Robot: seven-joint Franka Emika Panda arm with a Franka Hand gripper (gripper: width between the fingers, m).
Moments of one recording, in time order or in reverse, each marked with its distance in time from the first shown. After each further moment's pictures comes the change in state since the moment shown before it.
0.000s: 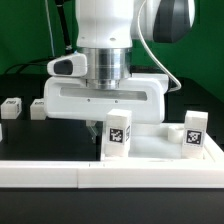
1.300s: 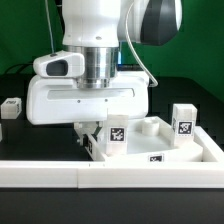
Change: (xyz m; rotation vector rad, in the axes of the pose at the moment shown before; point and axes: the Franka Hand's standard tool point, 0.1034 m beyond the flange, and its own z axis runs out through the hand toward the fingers) arm 0.013 0.027 -0.001 -0.046 0.027 -0.637
